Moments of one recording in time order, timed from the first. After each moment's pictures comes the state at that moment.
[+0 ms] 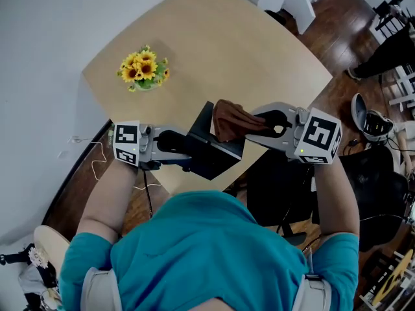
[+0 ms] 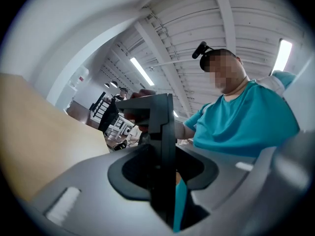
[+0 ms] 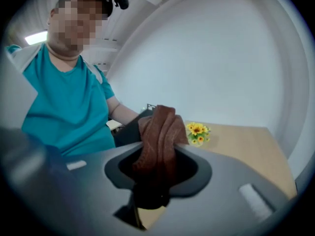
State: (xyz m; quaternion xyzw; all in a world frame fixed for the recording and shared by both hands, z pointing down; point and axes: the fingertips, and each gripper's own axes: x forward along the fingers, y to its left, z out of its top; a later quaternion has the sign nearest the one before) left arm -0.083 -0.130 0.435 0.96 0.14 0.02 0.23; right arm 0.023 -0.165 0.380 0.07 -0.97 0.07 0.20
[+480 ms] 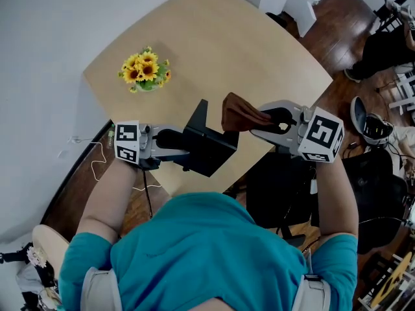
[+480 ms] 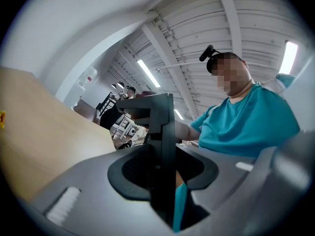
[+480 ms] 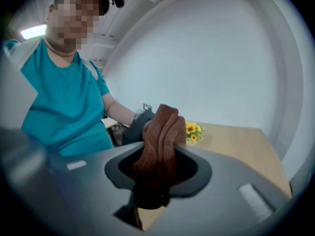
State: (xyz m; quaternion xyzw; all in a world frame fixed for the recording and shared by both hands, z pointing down) left arm -0.093 -0.145 0.453 0.96 0.11 0.02 0.26; right arm 0.037 -0.178 0.386 0.09 -0.97 0.06 0.21
